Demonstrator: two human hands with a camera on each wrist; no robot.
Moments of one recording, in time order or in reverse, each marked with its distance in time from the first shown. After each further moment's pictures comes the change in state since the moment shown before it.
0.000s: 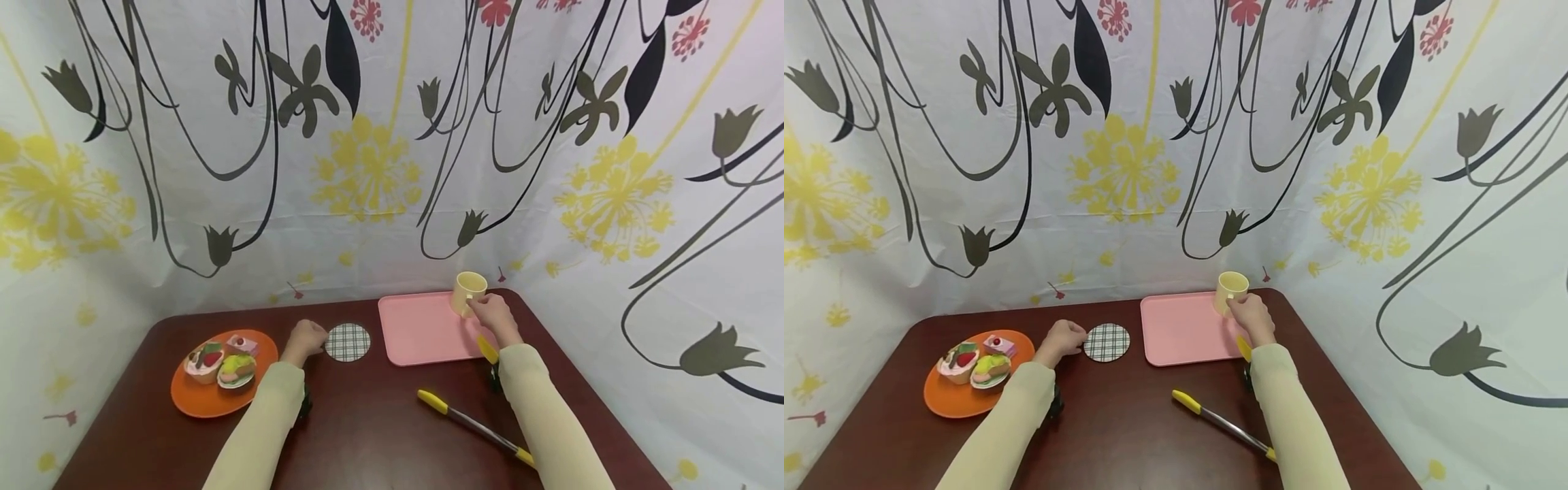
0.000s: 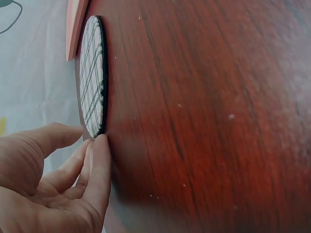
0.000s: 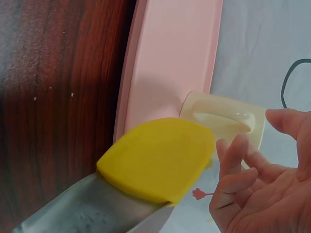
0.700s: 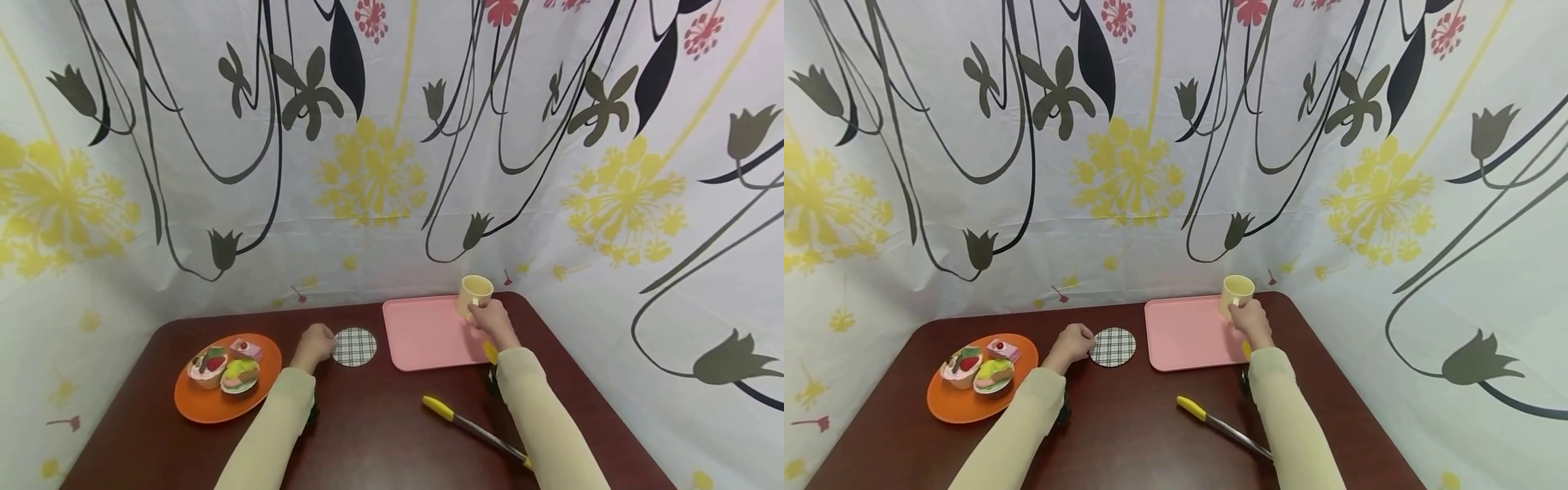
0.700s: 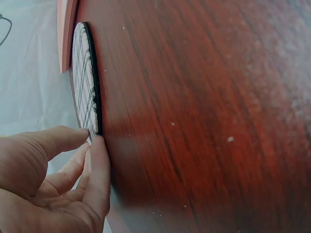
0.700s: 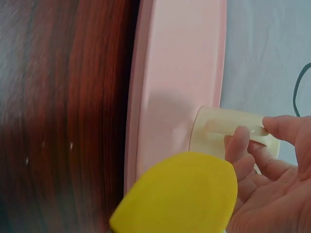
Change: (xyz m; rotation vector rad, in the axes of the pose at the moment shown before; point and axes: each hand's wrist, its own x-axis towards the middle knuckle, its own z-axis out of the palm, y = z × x) left_hand 0.002 -0.001 0.009 0.155 0.008 0.062; right_hand 0.026 0.007 0.023 0.127 -0.007 -0.065
